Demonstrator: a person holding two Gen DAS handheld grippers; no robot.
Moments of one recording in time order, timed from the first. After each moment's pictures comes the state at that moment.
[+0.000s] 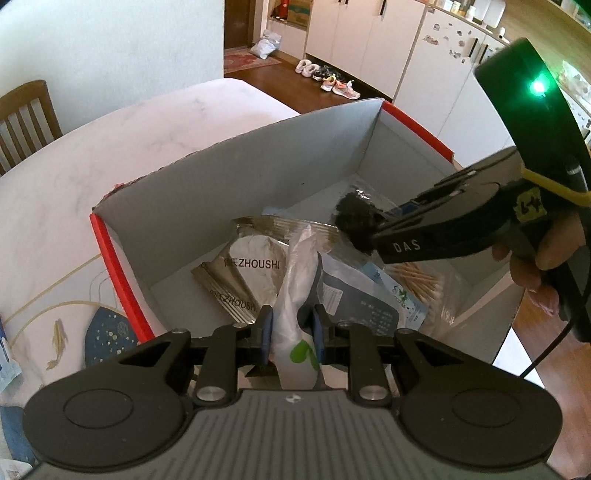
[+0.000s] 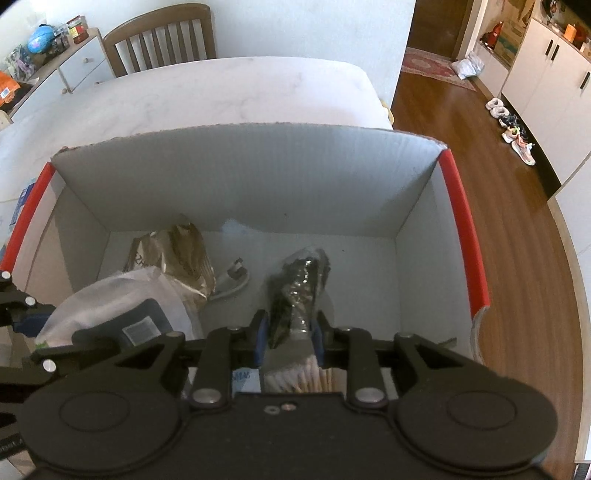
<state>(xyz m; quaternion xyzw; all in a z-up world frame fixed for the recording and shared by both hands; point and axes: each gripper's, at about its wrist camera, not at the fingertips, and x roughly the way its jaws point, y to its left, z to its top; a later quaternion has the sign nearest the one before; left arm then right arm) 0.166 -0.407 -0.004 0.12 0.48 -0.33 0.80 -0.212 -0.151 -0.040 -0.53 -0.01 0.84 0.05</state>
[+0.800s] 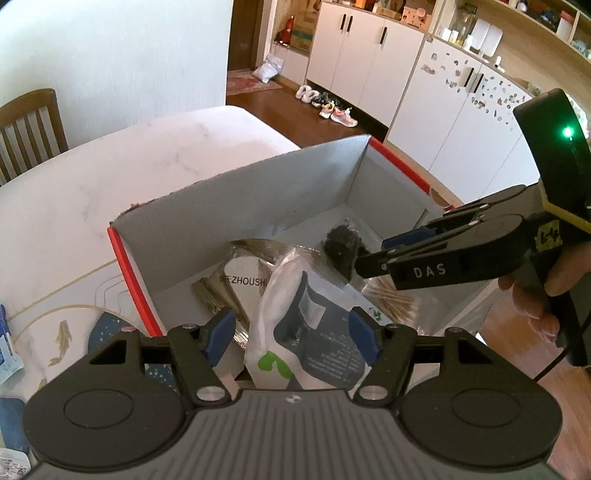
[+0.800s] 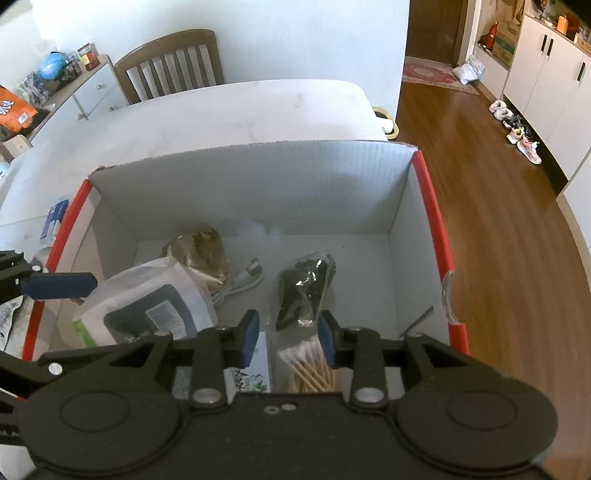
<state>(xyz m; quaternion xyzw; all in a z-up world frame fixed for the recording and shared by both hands) 0.151 -0.397 0.020 0.08 0.45 -0.34 0.82 -0.174 -0.138 -0.012 -0.50 0.02 0.86 0.03</state>
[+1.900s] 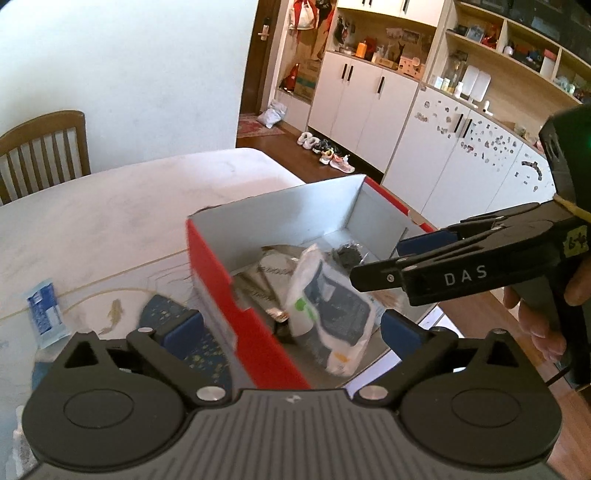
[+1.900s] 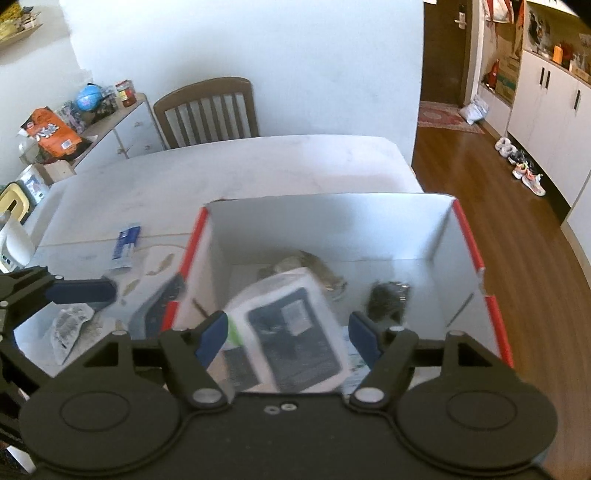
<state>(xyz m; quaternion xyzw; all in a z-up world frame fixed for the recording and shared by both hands) 0.102 -0.302 0.052 0.04 0.38 -0.35 0.85 -0.122 -0.231 0.041 -0.43 0.02 0.90 0.01</state>
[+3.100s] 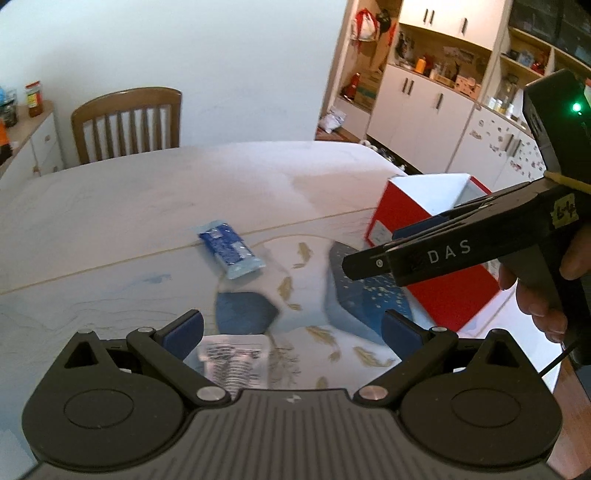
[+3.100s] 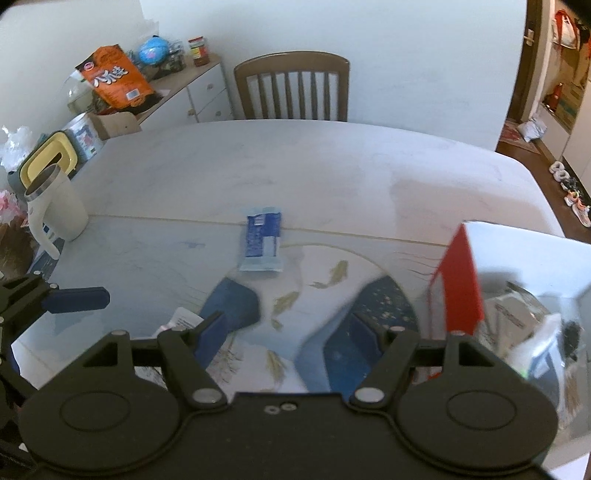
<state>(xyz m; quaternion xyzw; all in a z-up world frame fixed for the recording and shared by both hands) 0.114 -0.083 0.027 0.02 0.38 -0.28 0.88 -0.200 -0.442 0.001 -0.45 -0.02 0.89 -0.05</state>
